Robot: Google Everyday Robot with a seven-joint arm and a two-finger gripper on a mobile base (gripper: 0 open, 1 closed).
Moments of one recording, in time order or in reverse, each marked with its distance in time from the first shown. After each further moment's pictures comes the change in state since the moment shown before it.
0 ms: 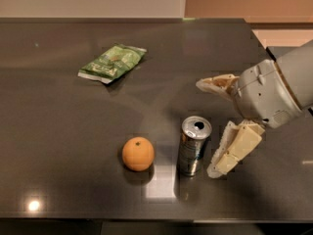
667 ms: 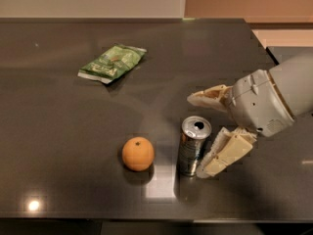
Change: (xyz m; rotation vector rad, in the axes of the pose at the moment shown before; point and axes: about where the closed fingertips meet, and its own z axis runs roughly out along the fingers) arm 0.000 0.011 0.014 -0.030 -0.037 -0.003
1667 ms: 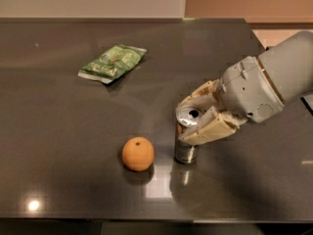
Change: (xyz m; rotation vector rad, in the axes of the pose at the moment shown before) arm -0.019 -0.014 0.000 -0.022 -0.011 0.001
